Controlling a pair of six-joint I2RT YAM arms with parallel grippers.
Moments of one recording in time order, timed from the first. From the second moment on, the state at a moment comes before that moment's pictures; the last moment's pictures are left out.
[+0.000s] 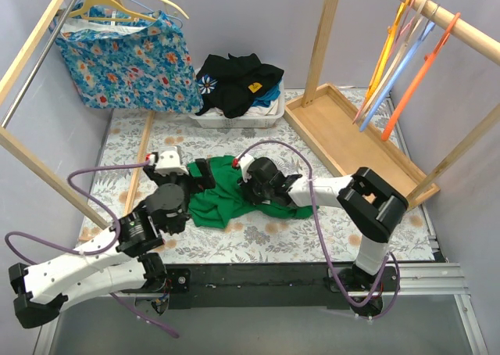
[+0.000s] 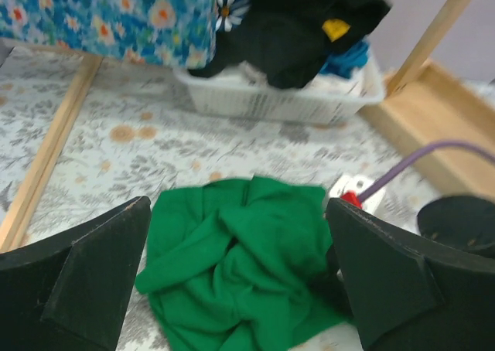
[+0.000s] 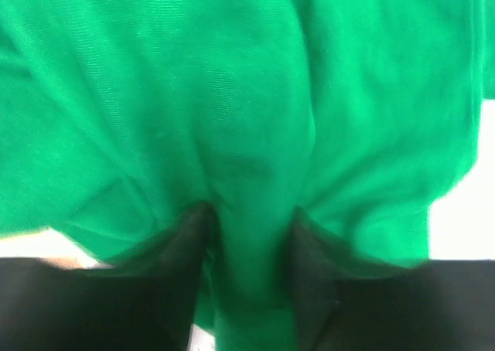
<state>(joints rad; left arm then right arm) -1.07 0.68 0.77 -0.15 -1.03 -0.28 0.91 1.76 0.91 0.08 -0.04 0.04</state>
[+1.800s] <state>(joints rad) -1.07 0.80 0.63 -0.20 -1.11 -0.43 0.52 2.32 2.02 0.77 0.15 -0.23</state>
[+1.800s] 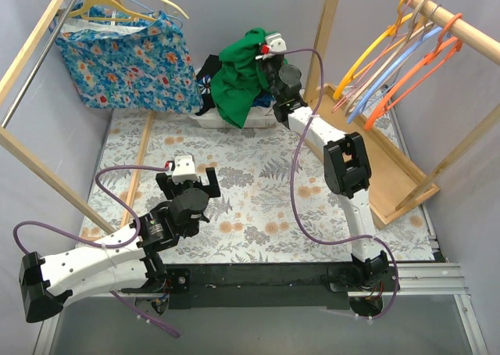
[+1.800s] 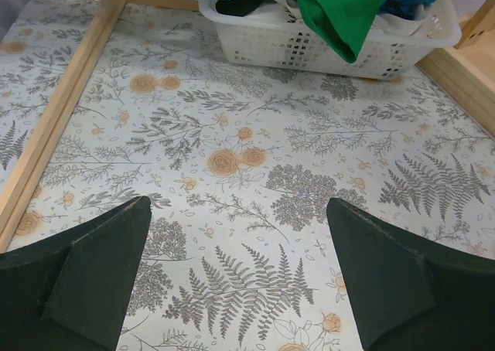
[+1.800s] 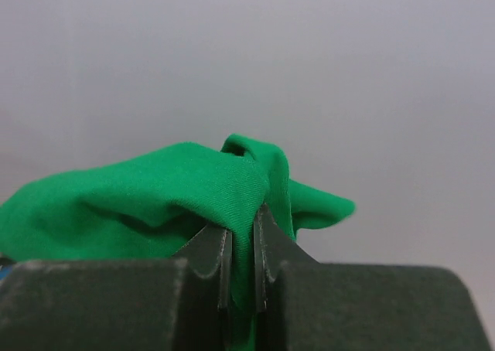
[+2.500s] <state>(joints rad) -1.07 0.69 0.63 -0.23 -1.05 -0.47 0.50 2.45 2.08 0.41 -0.06 0.24</state>
